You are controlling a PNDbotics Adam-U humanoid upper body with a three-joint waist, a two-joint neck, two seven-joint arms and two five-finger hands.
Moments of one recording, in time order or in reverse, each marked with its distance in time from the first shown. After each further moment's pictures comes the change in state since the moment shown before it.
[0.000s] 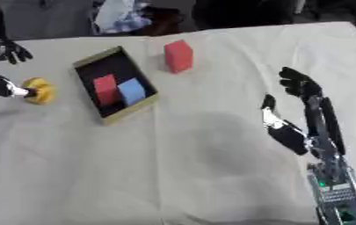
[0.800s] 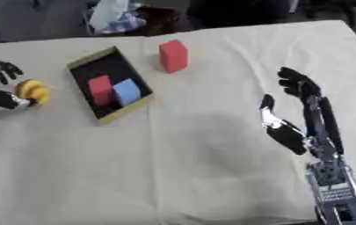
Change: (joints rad) left arm -0.026 -0.098 0.073 0.185 -0.045 0.132 0.207; right arm 0.000 0.000 0.000 0.003 -0.005 0.000 0.000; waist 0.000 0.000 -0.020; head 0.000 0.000
